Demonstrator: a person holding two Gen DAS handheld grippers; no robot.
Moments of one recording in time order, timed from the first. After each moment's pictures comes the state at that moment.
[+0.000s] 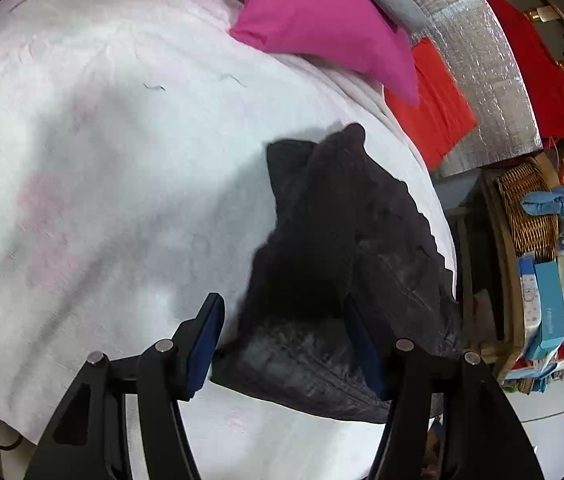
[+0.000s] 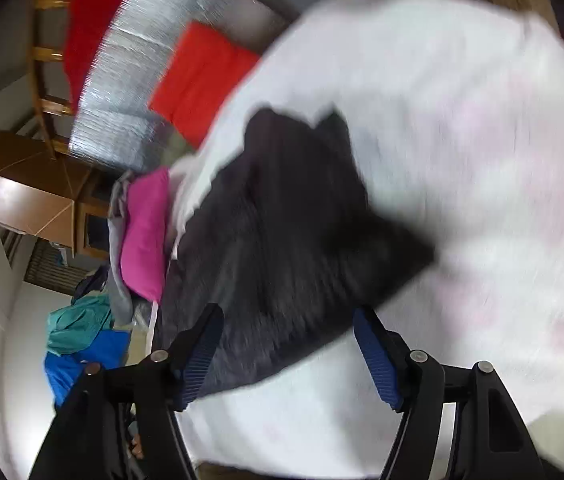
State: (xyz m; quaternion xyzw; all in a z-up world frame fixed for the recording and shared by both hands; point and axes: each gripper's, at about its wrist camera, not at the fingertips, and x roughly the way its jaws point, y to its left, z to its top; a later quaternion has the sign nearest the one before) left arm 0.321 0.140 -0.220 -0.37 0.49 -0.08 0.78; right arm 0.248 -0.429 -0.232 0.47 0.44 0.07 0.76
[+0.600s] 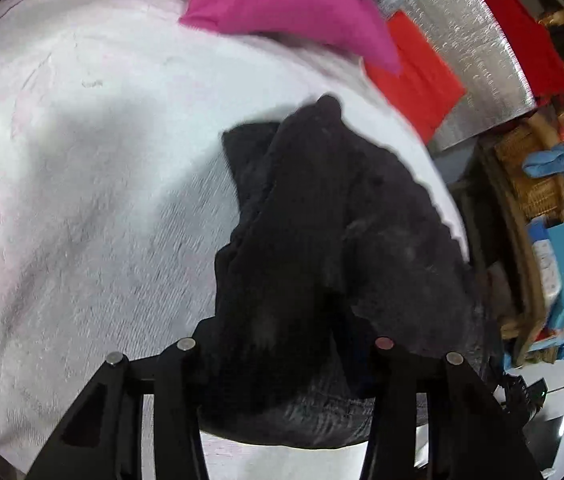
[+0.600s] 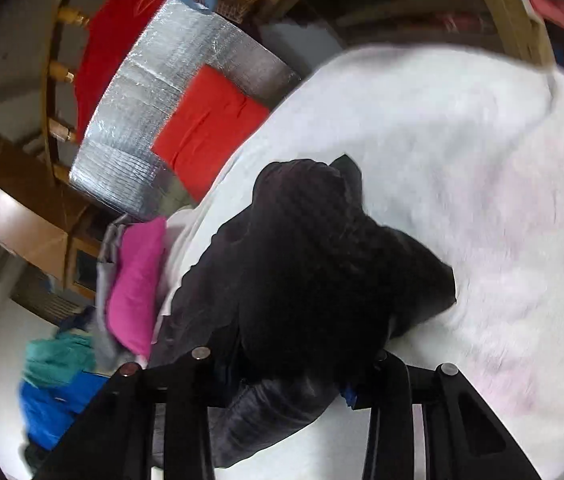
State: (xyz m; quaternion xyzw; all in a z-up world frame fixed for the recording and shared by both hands) left arm 0.340 0.098 -0.236 -0.32 0.49 -0.09 0.80; right arm 0.292 -0.428 -0.223 0.43 0.36 0.00 0.83
